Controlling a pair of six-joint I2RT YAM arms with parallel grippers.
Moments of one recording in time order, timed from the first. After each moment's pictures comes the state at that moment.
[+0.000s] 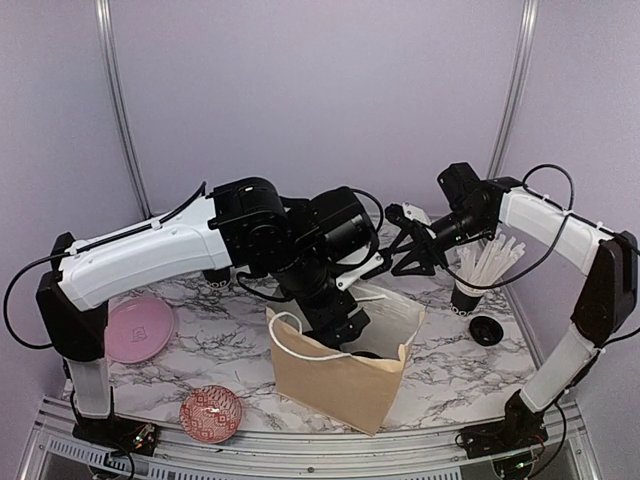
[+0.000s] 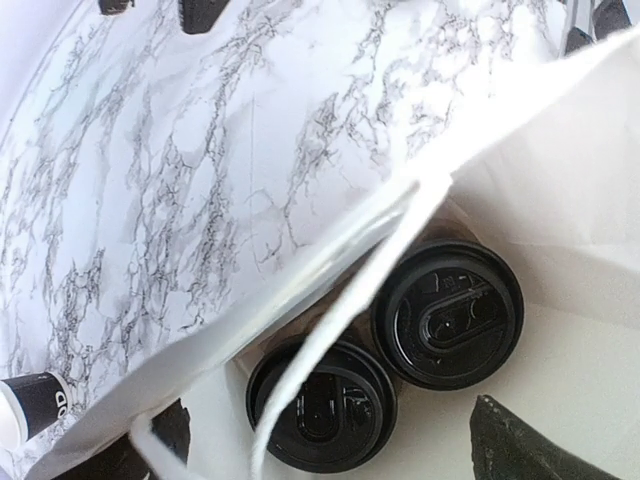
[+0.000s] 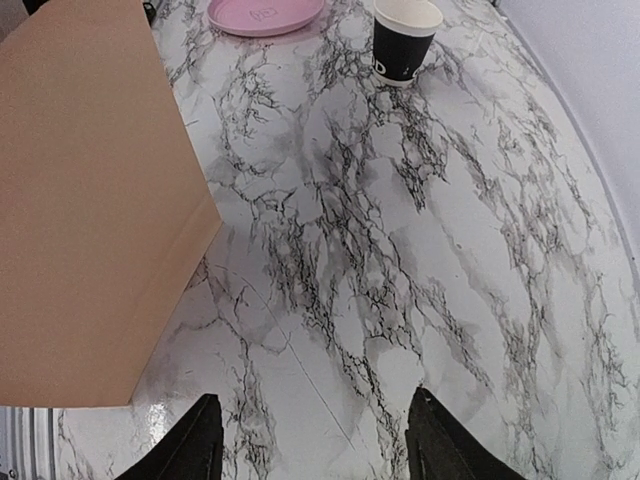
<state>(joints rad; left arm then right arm) -1.27 1.97 2.12 -1.25 -0.13 -0.12 0.36 1.61 1.44 -0.95 -0.78 -0.98</state>
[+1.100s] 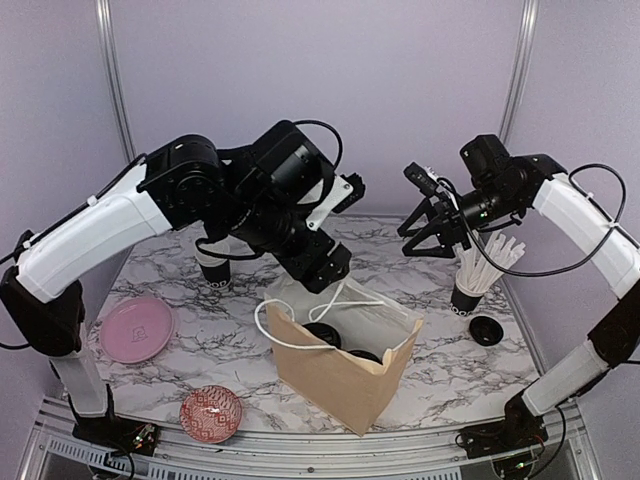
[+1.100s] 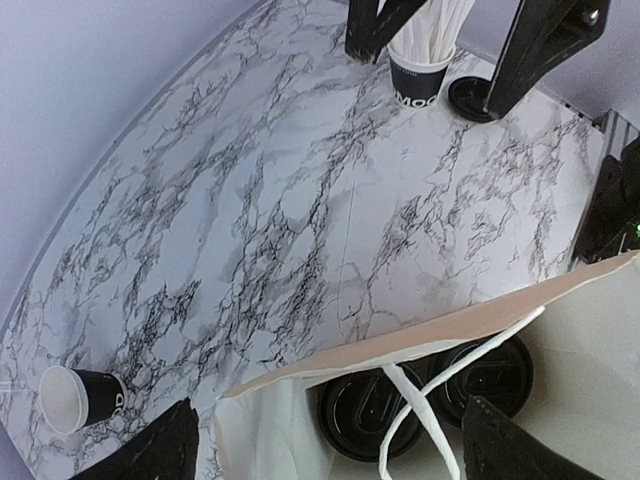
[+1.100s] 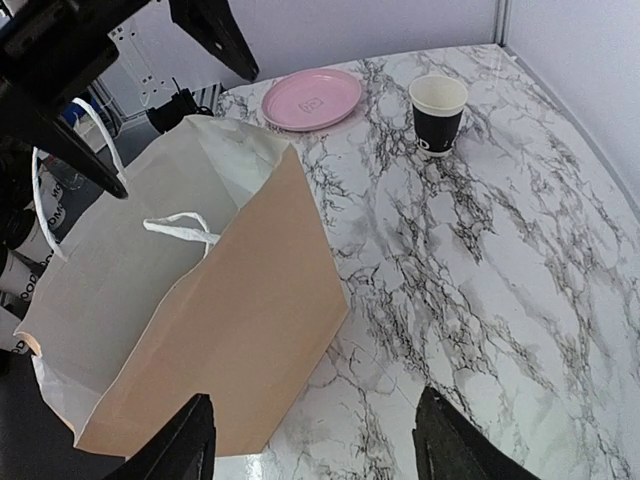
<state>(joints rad) -1.22 1.85 2.16 -1.19 -0.27 -0.16 0.40 1.48 1.60 -1.14 -0.93 -0.68</state>
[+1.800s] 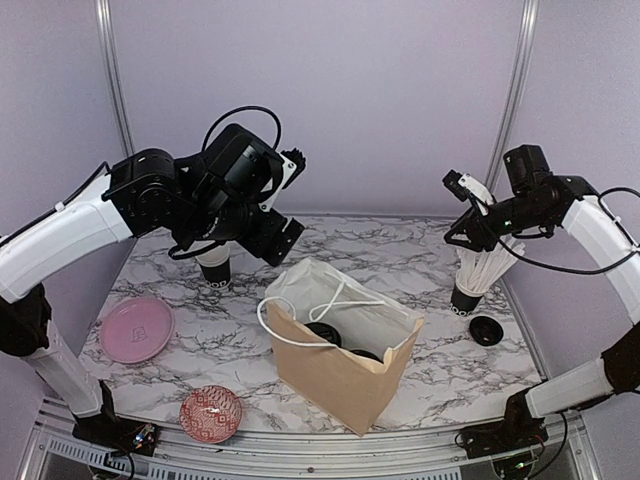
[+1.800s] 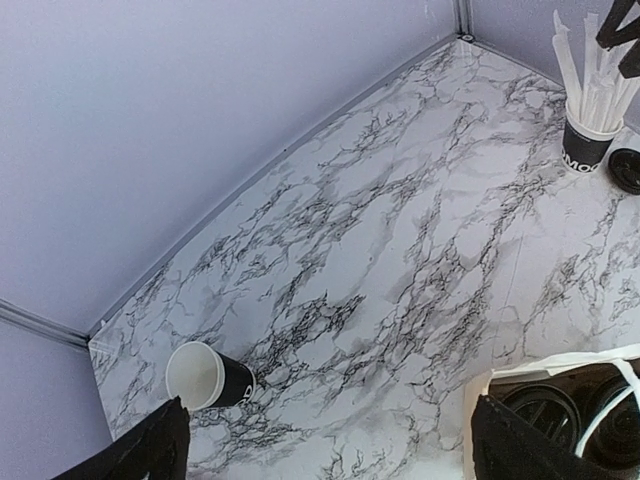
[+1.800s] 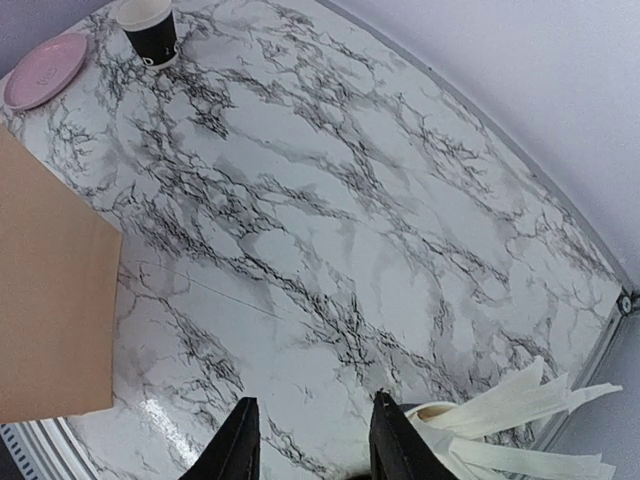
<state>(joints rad) -1.14 1.62 1.86 -1.01 -0.60 -0.11 0.20 1.30 1.42 -0.97 -0.46 -0.53</state>
